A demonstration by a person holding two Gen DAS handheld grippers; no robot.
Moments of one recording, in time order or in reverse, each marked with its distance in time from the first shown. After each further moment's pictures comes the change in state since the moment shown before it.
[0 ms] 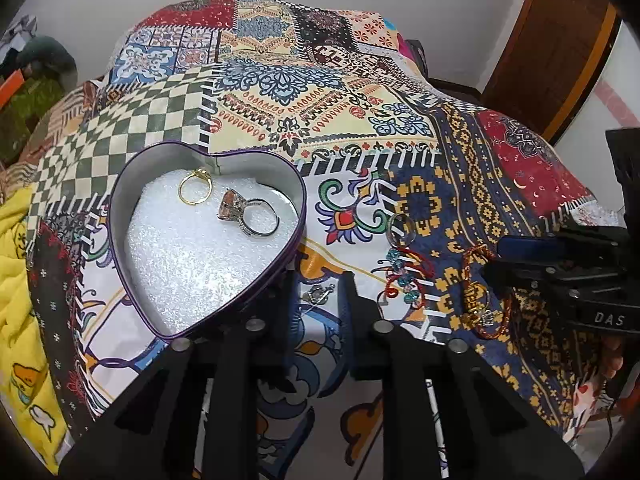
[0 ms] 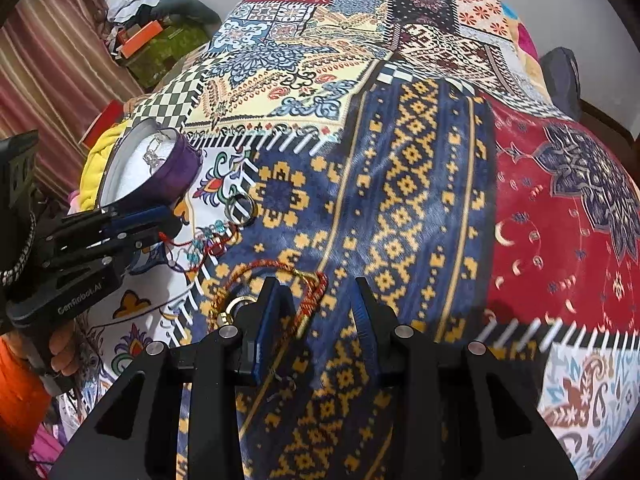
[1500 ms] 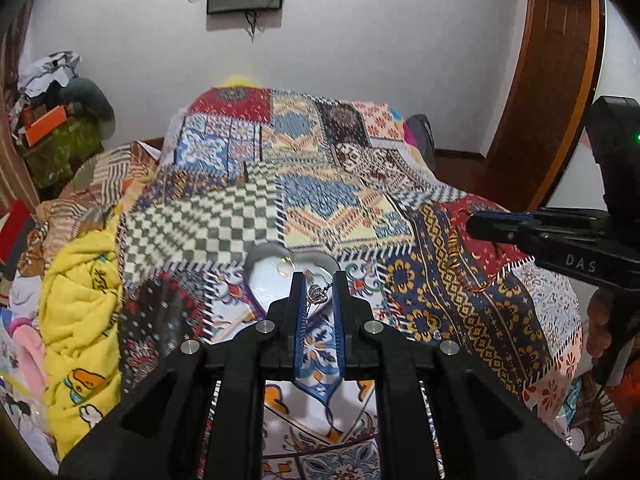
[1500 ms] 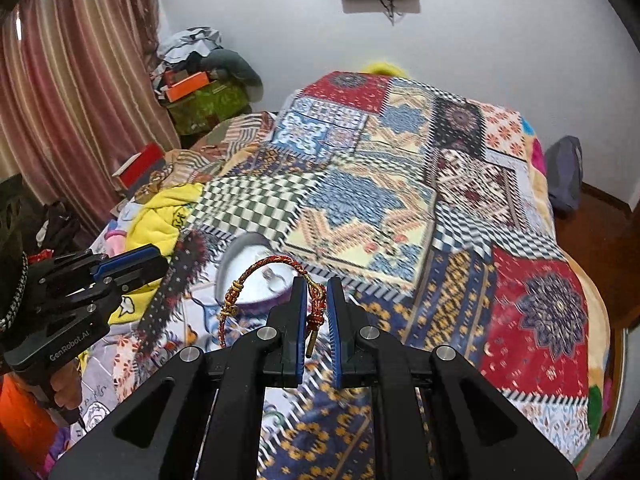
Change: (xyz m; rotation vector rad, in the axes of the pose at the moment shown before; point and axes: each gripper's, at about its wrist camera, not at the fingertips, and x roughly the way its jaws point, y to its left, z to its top) left arm -0.149 0.014 0.001 -0.027 -0.275 0.059; right arm -0.088 0.088 0.051 -0.130 -0.262 0.008
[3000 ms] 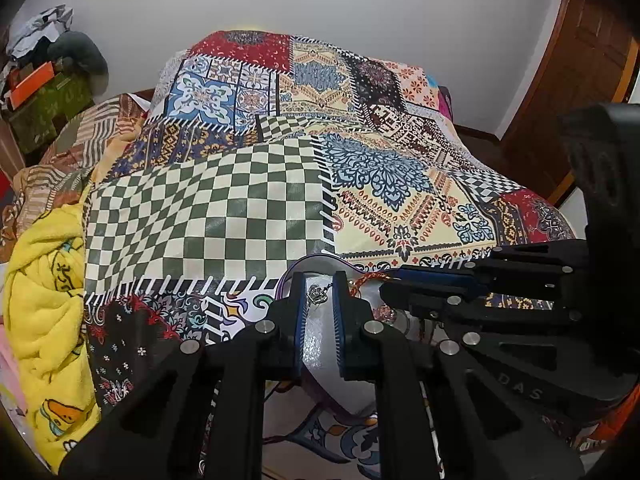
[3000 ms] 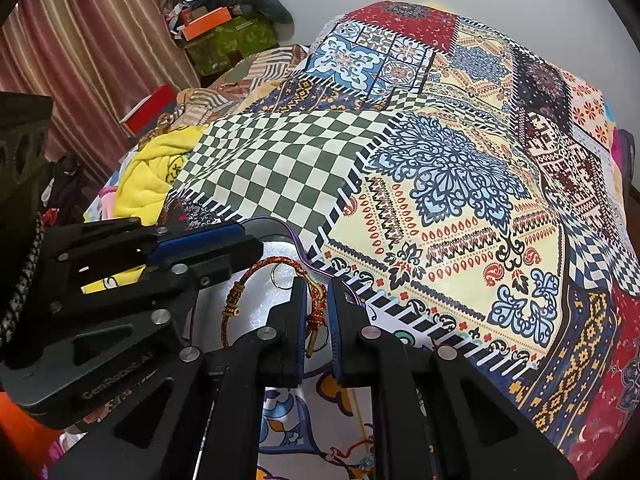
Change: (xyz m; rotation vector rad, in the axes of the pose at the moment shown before) left arm 0.123 0.060 0.013 -0.071 0.162 -0.022; right arm 0.134 0.023 0.012 -0.066 0.215 0.106
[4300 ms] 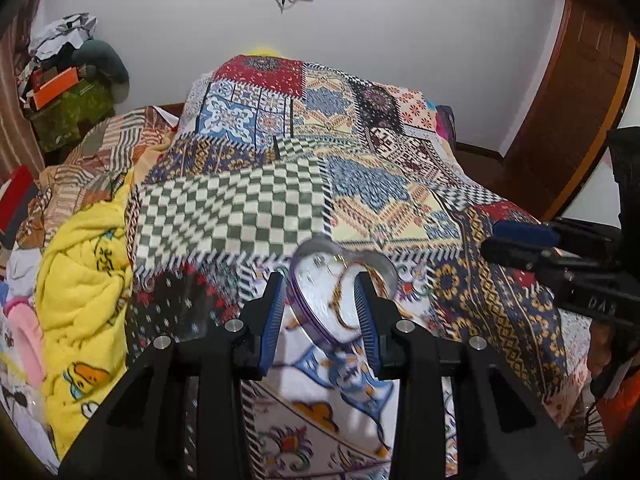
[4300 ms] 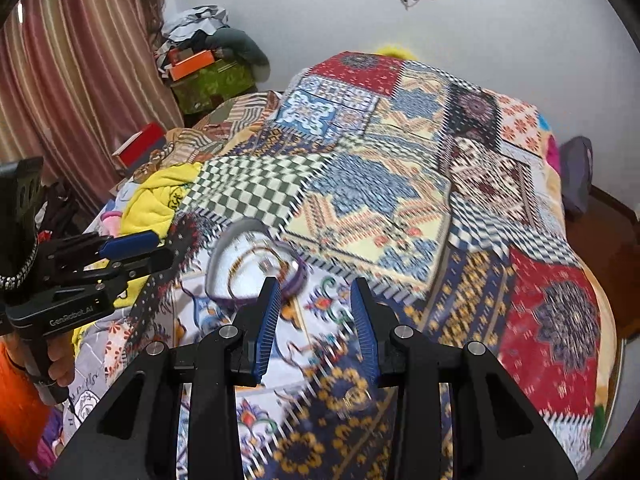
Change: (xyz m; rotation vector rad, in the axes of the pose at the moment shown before) left arm -0.085 -0.010 -0.022 -0.032 -0.061 0.029; right arm -0.108 -0.015 -0.042 0.047 -0.138 -0.106
